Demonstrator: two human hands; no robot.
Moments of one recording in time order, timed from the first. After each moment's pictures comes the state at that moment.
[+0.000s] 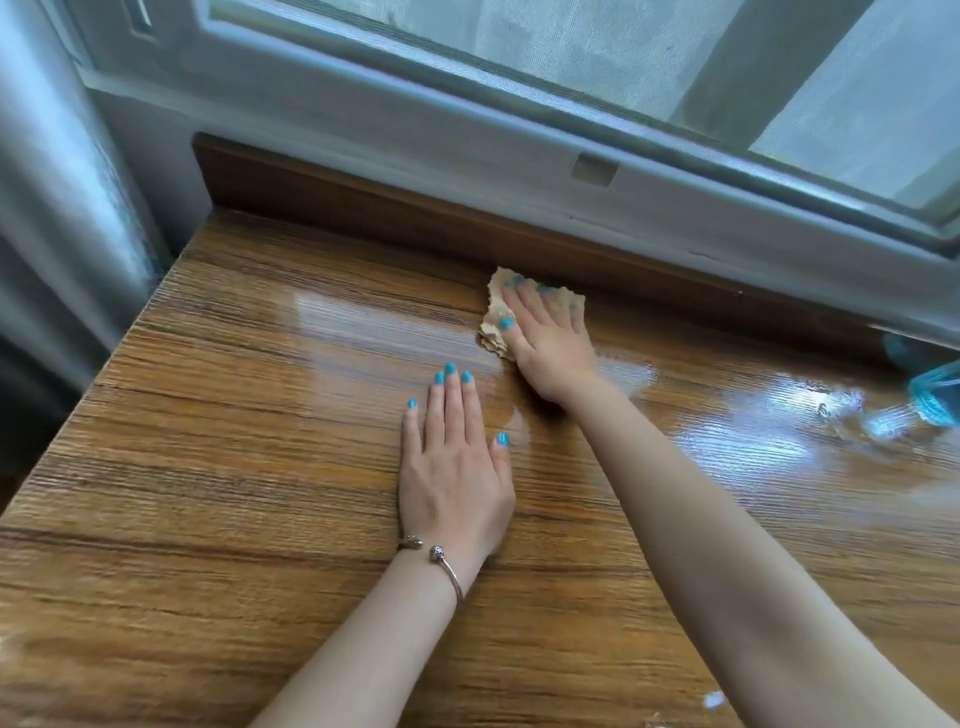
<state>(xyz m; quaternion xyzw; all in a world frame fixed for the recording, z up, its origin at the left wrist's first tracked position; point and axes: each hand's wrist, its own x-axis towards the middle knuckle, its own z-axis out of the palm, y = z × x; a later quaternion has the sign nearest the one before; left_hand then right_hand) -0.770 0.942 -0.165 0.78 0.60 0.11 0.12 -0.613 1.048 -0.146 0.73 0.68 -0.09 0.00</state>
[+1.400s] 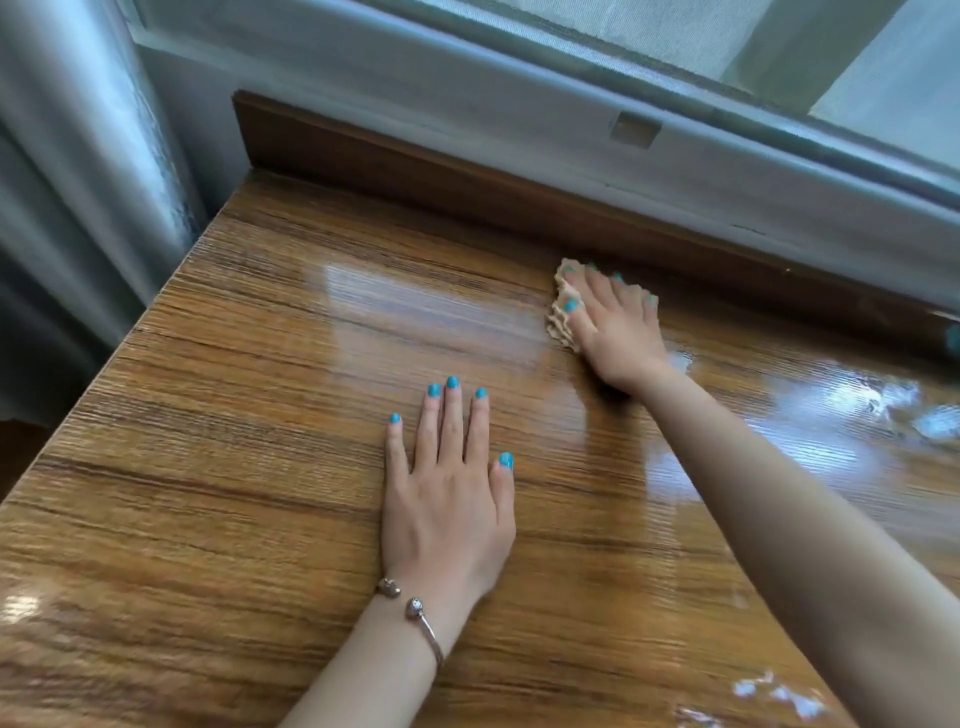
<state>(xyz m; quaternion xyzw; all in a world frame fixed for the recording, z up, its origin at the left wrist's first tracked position) -0.804 0.893 -0.162 0.78 0.61 0.12 0.10 -0.575 1.029 -0.149 0.75 0.65 -0.08 0.01</state>
